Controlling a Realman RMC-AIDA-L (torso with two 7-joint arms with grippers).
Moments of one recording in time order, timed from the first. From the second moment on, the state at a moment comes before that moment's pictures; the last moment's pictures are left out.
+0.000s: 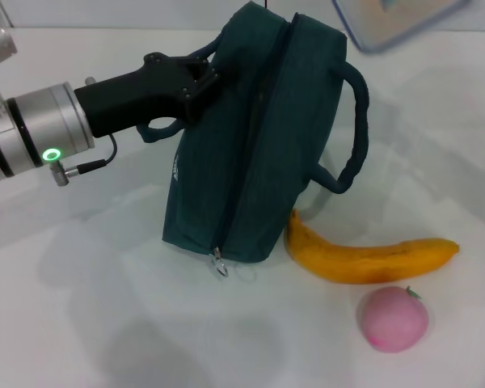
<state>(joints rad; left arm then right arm) -0.52 -2.09 0.98 0.63 1.47 1.38 -1.36 0.71 2.02 -0.31 -0.12 -1.44 -1.72 1.32</state>
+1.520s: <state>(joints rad) -0.55 -2.09 0.97 0.59 1.47 1.36 -1.35 0.72 2.02 -0.55 -0.10 -1.41 -1.68 1.35</state>
